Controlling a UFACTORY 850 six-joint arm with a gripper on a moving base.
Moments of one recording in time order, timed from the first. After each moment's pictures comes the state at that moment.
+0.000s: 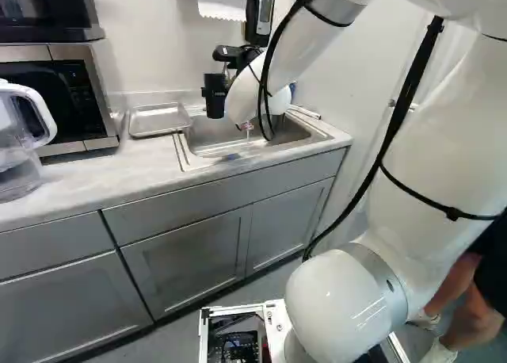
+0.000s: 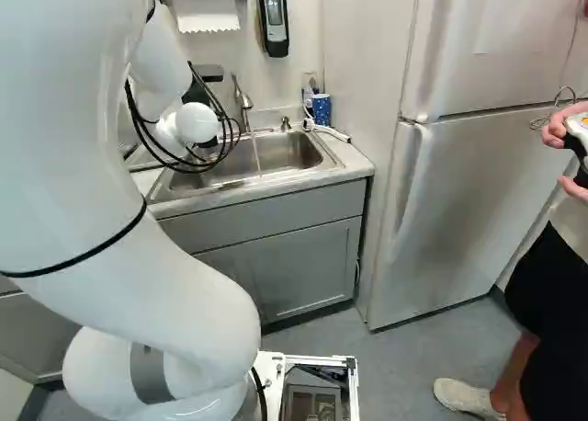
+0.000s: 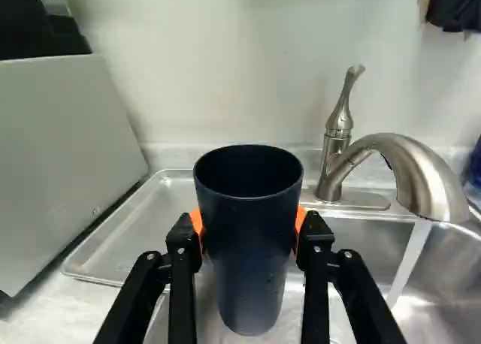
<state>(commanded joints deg) 14.9 0.0 -43.5 -22.7 38.1 16.0</state>
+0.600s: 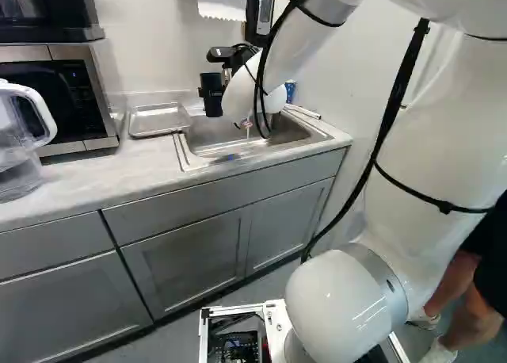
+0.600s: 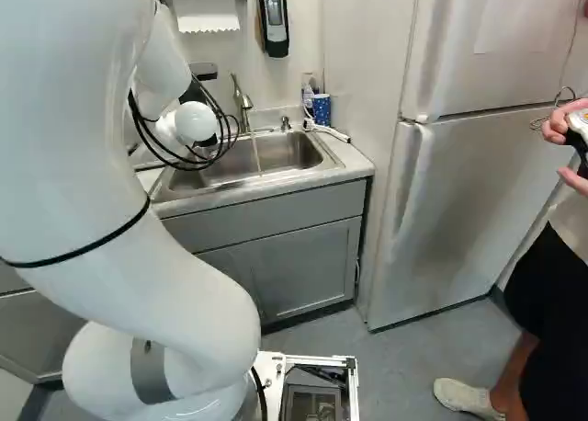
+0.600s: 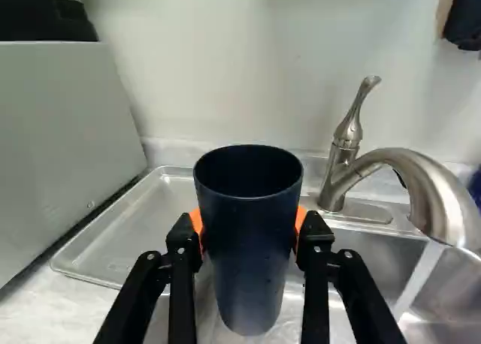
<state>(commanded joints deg) 16.0 -2.9 -46.5 -22.7 38.5 14.8</state>
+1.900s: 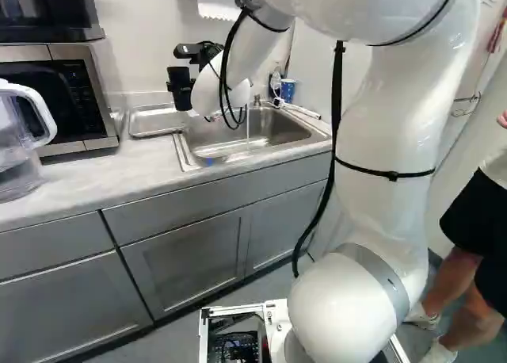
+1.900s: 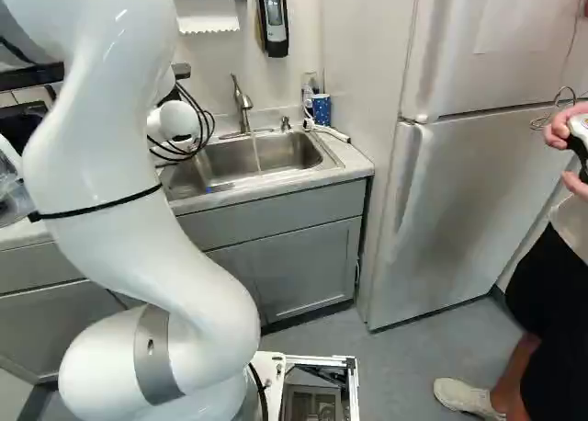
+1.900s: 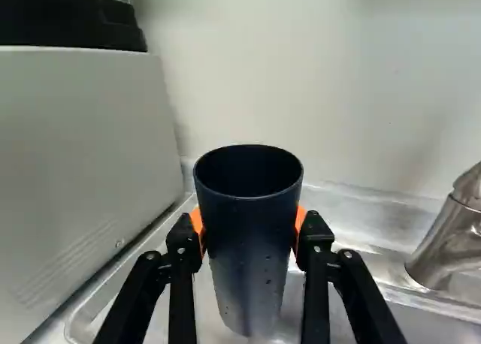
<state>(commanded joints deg) 24.2 -15.9 -60.6 -22.7 40.5 14.8</state>
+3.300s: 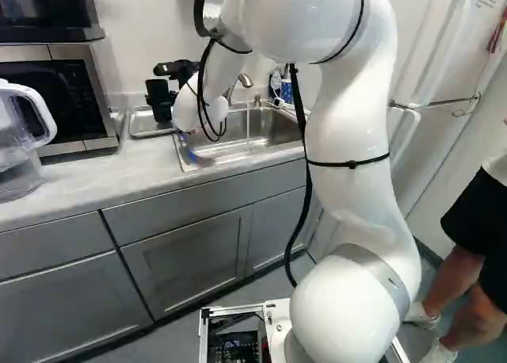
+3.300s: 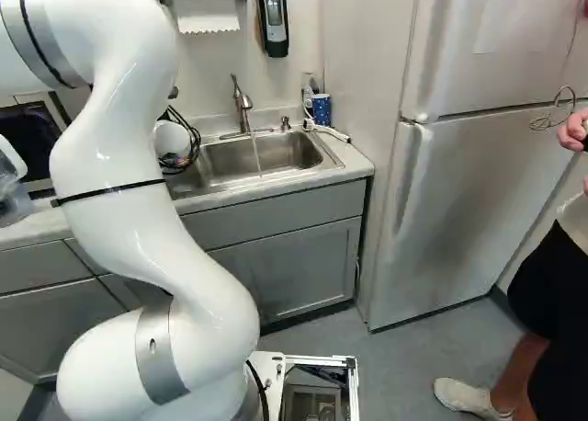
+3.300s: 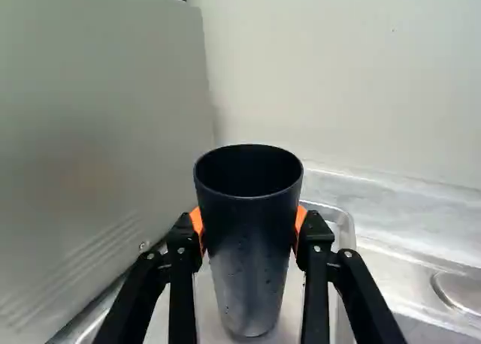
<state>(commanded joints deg) 28.7 -26.6 -65.8 -22.7 46.7 14.8</state>
